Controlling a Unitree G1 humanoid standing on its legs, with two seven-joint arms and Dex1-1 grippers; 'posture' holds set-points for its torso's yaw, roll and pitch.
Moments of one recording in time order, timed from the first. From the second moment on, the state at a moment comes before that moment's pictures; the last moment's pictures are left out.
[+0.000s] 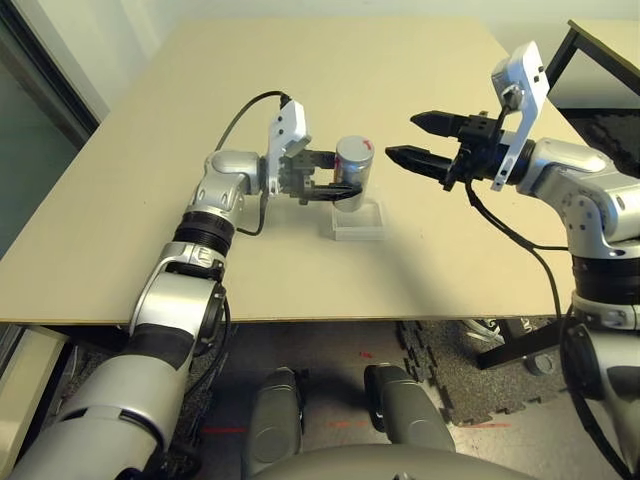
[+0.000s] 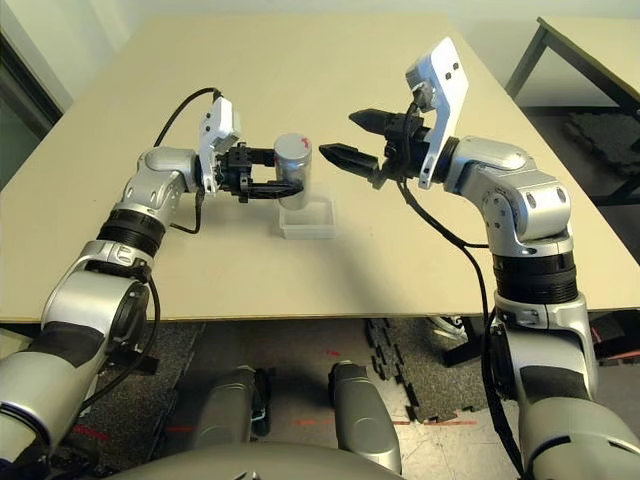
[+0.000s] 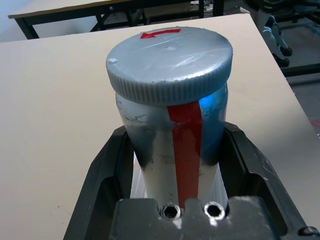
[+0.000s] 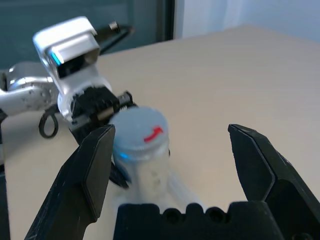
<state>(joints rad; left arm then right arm) -1.01 0.31 -0.09 0.88 -0.17 -0.05 -1.33 -0.76 -0.49 -0.05 -0.09 0.52 0.74 0.78</state>
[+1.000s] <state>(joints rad) -1.02 0.28 -0.08 0.92 -0.17 -0.07 -1.29 -0.79 -0.33 0.07 -0.04 0.39 0.71 0.64</state>
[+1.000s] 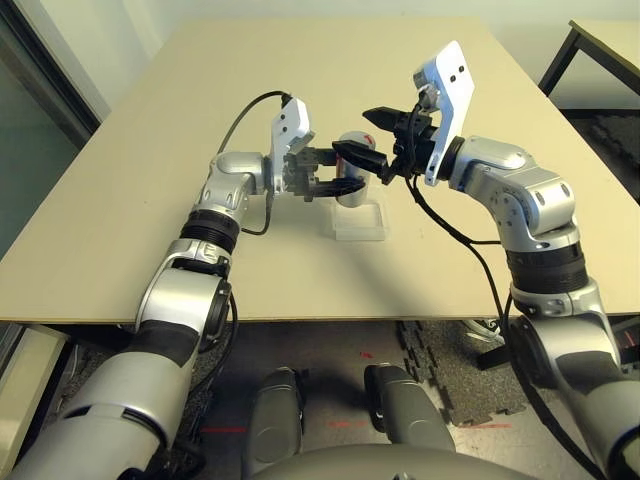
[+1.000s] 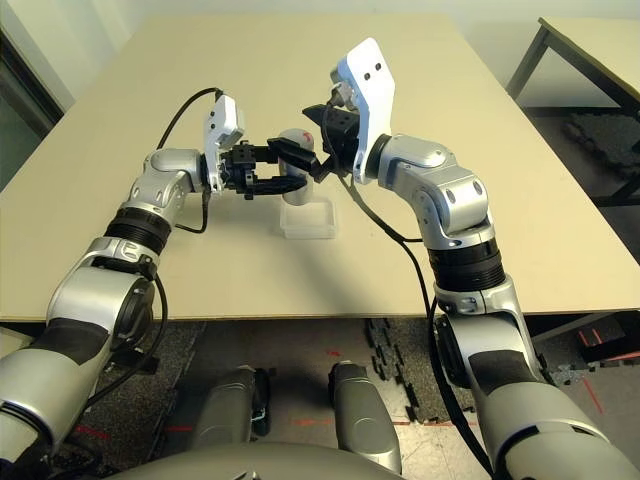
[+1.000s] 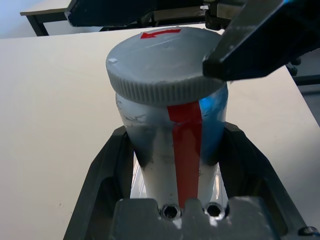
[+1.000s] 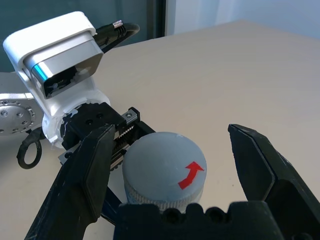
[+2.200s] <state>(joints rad) -1.01 0.28 -0.08 0.92 -0.17 -0.07 -1.29 -0.67 -0.52 -0.09 -0.10 0.45 0.77 0.63</state>
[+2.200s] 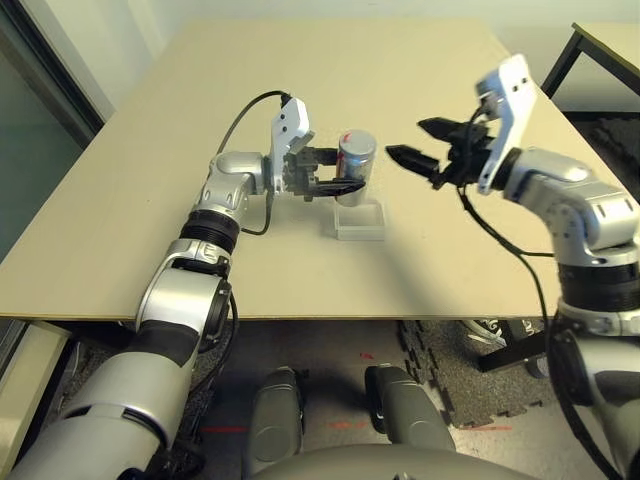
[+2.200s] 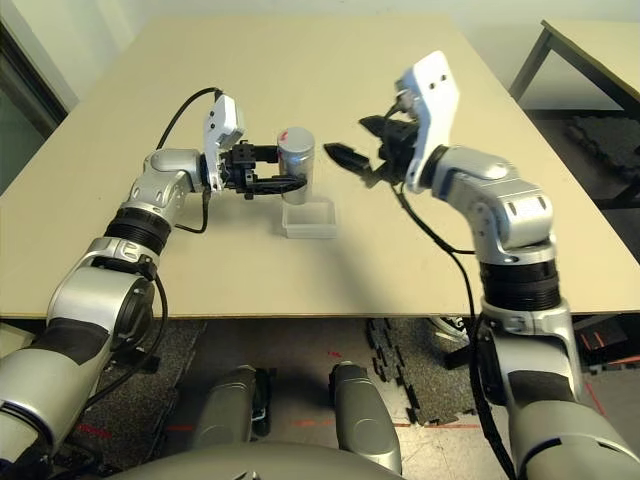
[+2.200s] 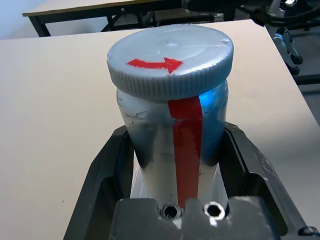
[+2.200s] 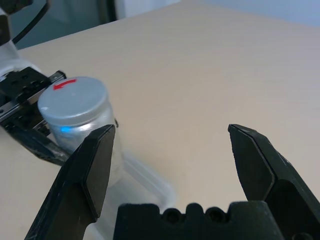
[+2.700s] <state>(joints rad) -1.01 0.29 -0.08 0.92 -0.17 -0.07 -1.29 -0.68 -0.52 -0.09 -0.15 0.57 0.83 0.70</state>
